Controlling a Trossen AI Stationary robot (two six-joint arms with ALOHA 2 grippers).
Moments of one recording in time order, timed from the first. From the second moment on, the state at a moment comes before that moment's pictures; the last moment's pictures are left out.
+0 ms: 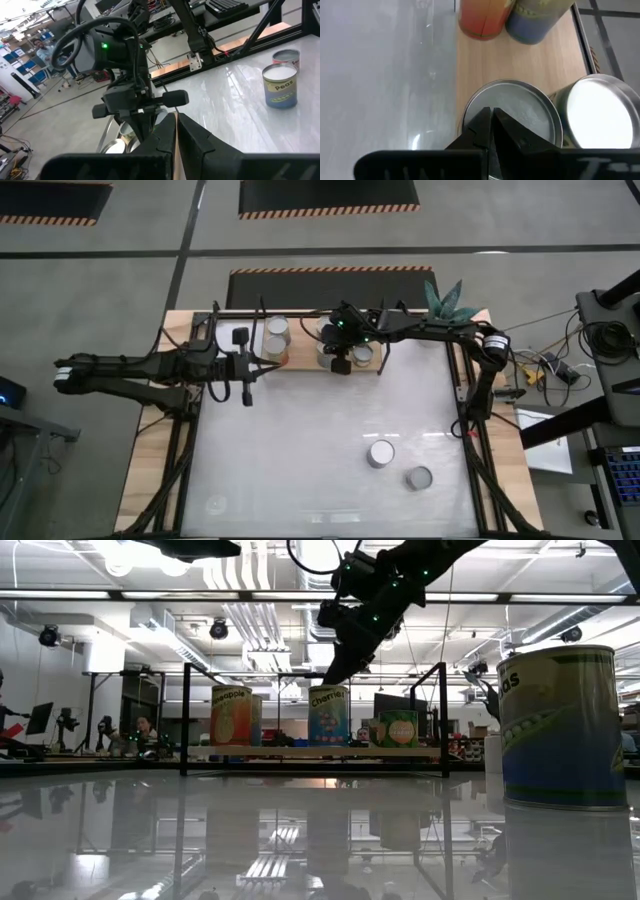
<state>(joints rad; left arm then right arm) 0.02 0.85 0.77 -0.11 -0.17 0.41 -0.36 1.82 1.47 -0.49 -0.13 -0.33</state>
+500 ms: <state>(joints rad) 0.02 0.85 0.77 -0.11 -0.17 0.41 -0.36 1.81 1.48 -0.58 -0.10 -0.33</state>
